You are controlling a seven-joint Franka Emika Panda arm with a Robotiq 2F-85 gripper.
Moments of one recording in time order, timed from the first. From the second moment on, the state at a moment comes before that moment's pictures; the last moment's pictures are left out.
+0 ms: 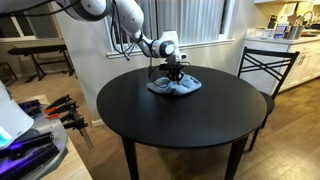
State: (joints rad) arm -0.10 1.25 0.05 -1.05 -0.15 2.46 -0.29
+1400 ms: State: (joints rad) arm -0.10 0.89 0.06 -1.61 -0.14 2.73 -0.19
